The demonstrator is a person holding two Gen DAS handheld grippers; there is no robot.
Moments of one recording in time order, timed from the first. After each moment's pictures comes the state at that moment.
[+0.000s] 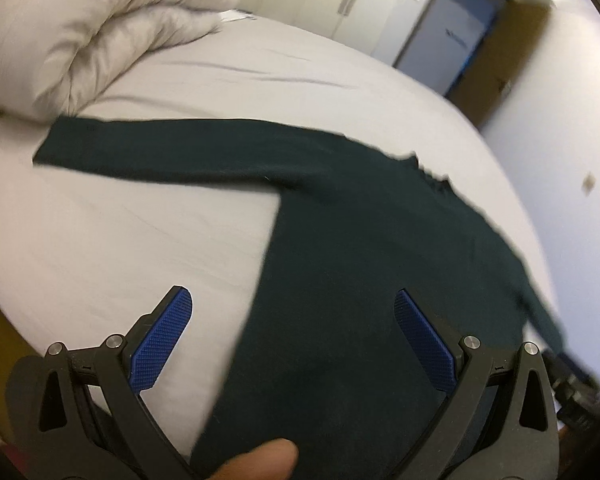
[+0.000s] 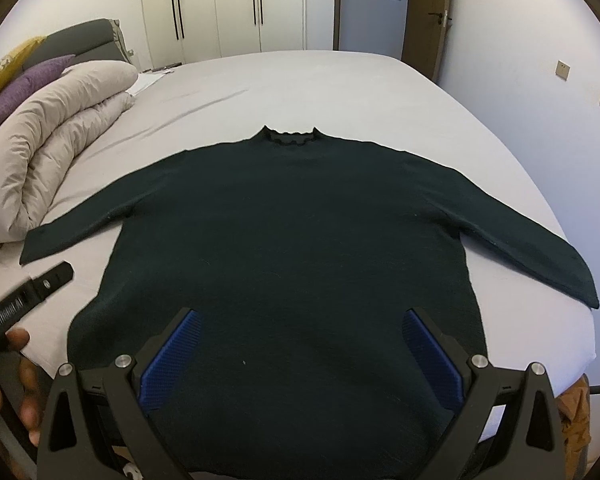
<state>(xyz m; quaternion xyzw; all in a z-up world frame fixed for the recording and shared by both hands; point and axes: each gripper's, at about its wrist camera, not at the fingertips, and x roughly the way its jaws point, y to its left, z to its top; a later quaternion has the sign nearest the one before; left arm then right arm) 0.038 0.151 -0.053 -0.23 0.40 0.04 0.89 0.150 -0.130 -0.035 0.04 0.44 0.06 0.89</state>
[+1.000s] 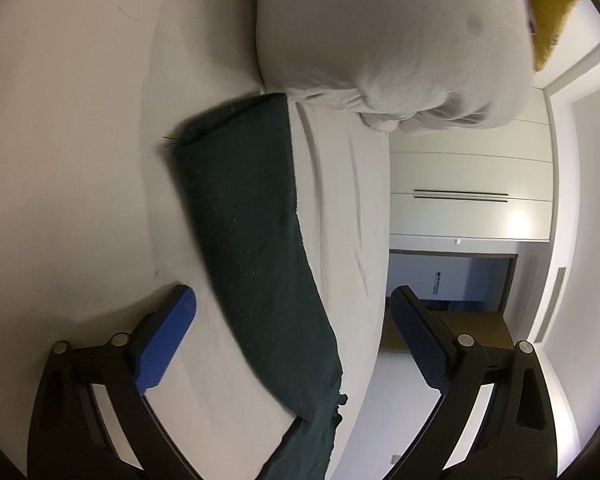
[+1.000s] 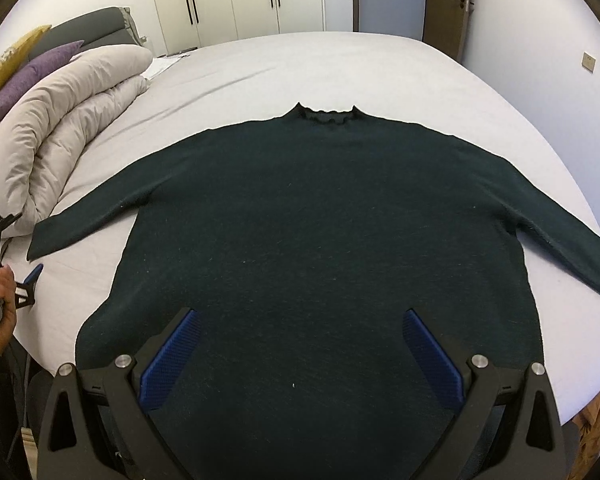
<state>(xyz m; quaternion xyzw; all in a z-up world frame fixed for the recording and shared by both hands) 0.064 0.476 -0.167 -0.70 0.21 0.09 0.68 0.186 -0.092 -0.062 0.05 0.47 0.10 0.87</state>
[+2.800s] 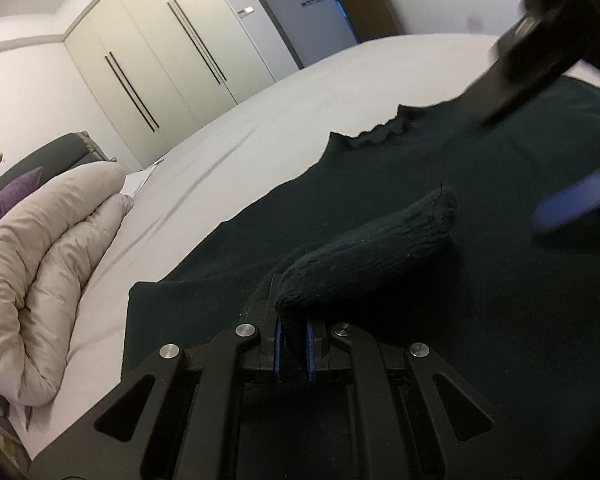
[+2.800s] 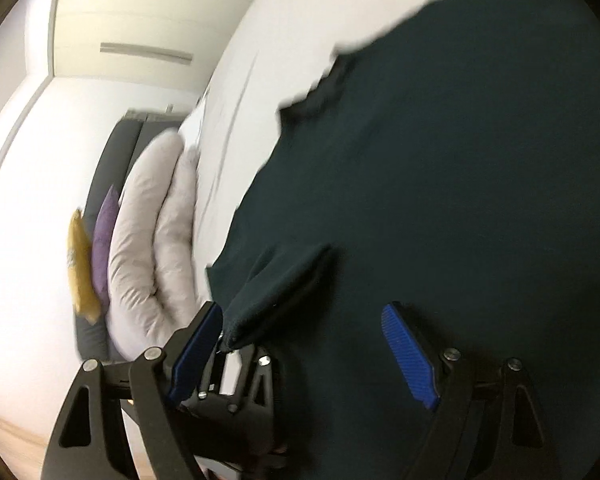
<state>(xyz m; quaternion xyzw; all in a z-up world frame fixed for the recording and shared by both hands) 0.225 -0.035 -0.151 0.22 0.30 0.01 0.93 0.381 -0.159 -0.161 0.44 0.55 0.29 0.65</state>
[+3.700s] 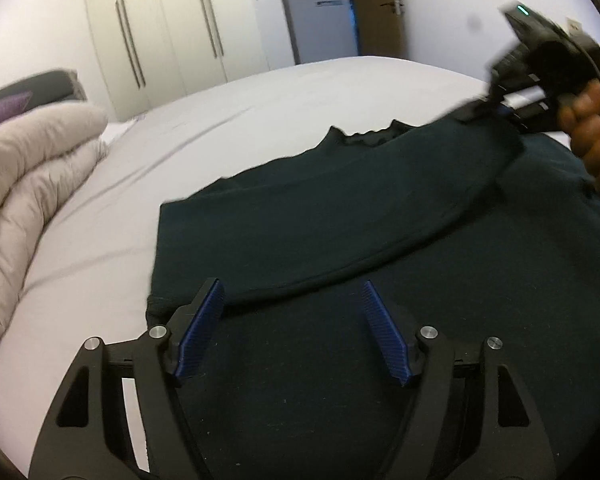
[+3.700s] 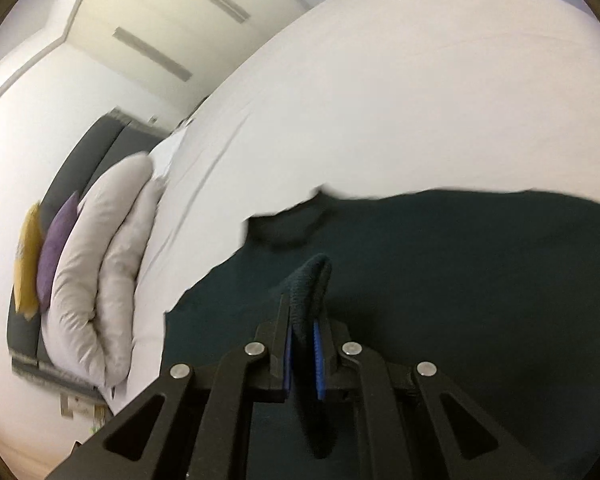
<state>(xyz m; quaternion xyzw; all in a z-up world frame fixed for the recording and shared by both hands) 0.173 0.030 -0.117 0.09 0.34 -0.04 0.94 0.453 -0.209 -0.139 0.34 0.48 0.21 0.78</state>
